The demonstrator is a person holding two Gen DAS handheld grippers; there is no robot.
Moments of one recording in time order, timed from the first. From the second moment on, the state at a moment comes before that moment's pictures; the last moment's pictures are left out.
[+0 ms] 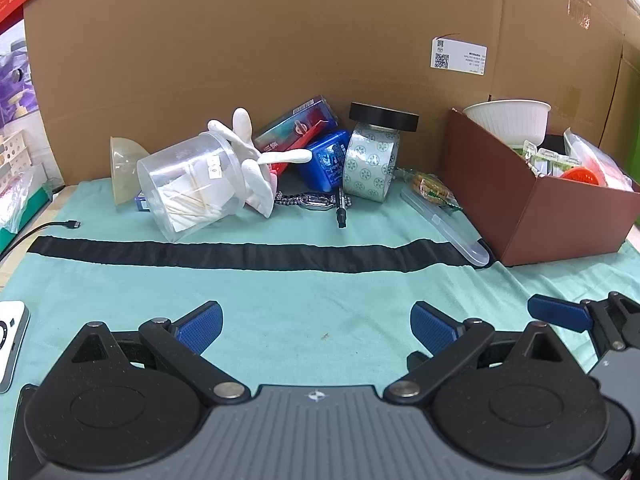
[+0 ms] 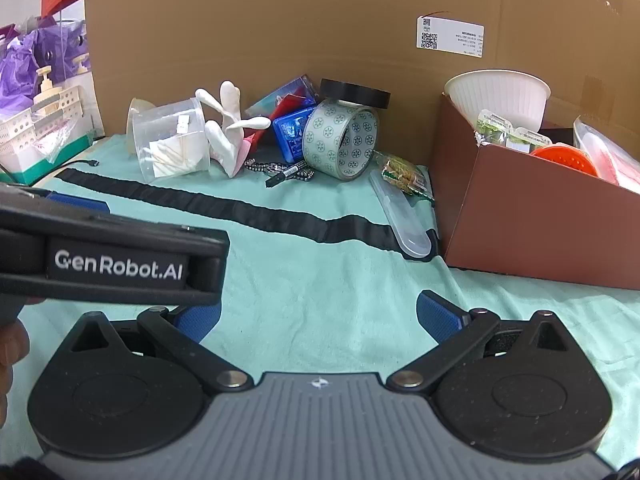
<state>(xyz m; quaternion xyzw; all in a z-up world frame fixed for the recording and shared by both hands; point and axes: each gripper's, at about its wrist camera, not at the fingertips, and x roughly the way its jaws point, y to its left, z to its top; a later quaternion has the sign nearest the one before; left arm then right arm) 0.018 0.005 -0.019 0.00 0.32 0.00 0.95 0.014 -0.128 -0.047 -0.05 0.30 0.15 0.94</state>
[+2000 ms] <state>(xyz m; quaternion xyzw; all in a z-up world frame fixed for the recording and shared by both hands) 0.169 0.017 -0.045 -0.07 0.37 -0.09 0.92 0.123 -0.133 -0.073 0.01 0.31 0.12 0.94</state>
